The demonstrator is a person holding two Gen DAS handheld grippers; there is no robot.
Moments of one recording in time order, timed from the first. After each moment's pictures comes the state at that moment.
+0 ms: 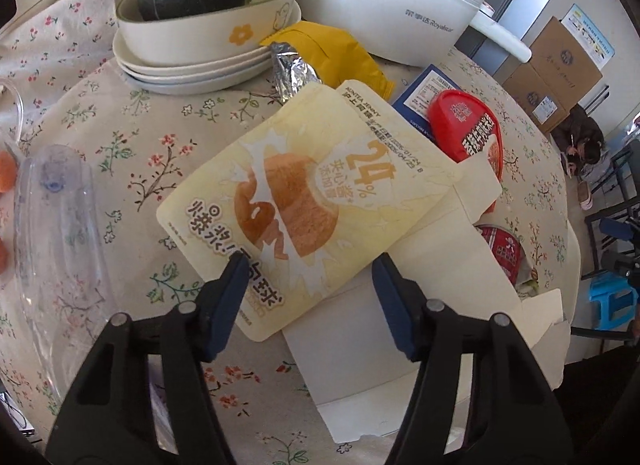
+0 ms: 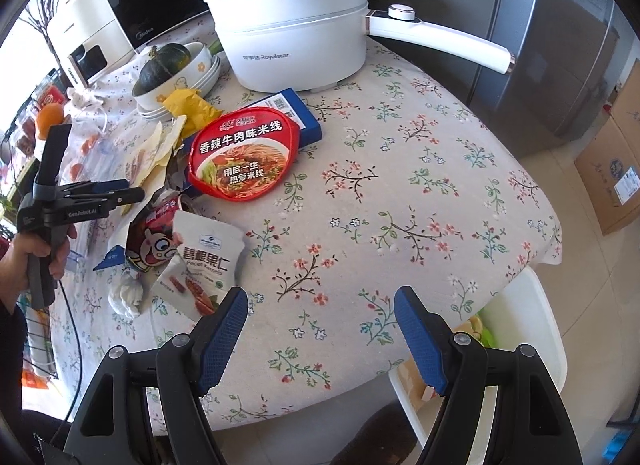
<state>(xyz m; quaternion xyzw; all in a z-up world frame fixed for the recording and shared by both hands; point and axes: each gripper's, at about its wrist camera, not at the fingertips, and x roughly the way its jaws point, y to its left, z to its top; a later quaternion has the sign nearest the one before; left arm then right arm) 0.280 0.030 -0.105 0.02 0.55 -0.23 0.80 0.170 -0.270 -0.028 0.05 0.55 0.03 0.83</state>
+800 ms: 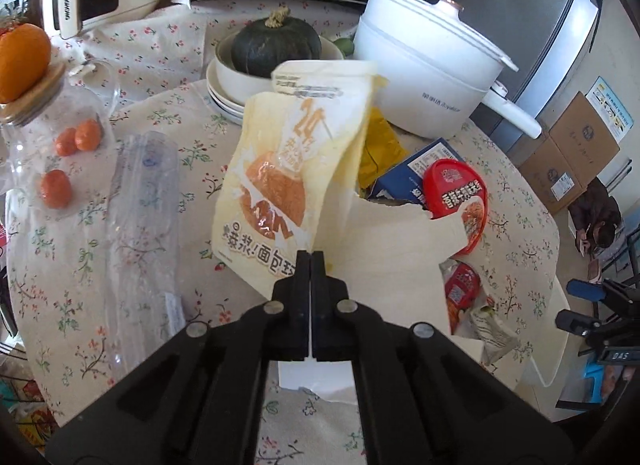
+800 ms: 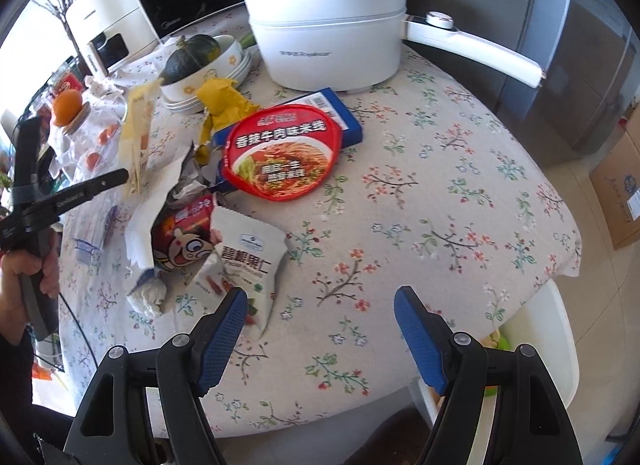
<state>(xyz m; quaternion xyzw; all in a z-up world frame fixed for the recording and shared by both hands) 0.231 0.057 -0.044 -0.04 0.48 -0.14 0.87 0.175 -0.236 -0.030 0.04 0.55 0.07 0.83</state>
